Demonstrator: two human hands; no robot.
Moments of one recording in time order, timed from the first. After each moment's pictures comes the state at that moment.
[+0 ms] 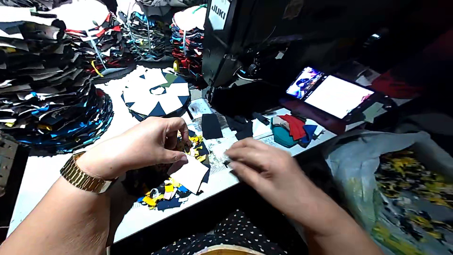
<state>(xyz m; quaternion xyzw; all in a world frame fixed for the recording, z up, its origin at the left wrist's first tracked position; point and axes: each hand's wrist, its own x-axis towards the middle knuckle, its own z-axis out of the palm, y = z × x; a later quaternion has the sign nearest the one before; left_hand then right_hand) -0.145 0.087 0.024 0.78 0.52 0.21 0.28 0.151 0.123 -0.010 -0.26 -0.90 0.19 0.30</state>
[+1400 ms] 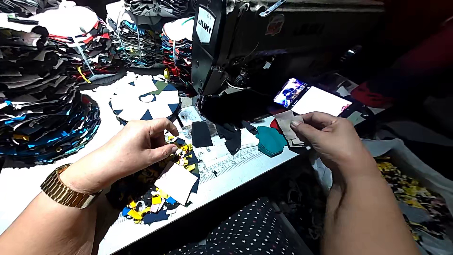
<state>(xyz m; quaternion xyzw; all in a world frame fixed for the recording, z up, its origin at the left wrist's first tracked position) -0.142 0.089 0.013 0.77 0.53 0.31 0.18 0.253 0.232 -0.004 -0.52 -0.72 0.25 0.40</state>
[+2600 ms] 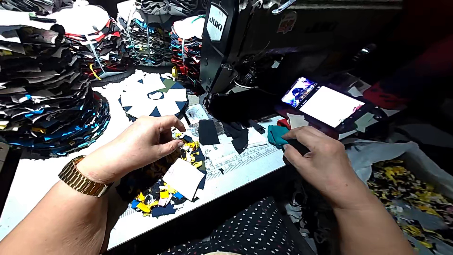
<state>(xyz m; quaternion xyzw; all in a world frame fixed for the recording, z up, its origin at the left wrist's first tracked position) -0.144 0.088 0.014 0.78 0.53 0.29 0.16 0.230 0.185 -0.018 -0.41 -0.86 0.00 0.30</state>
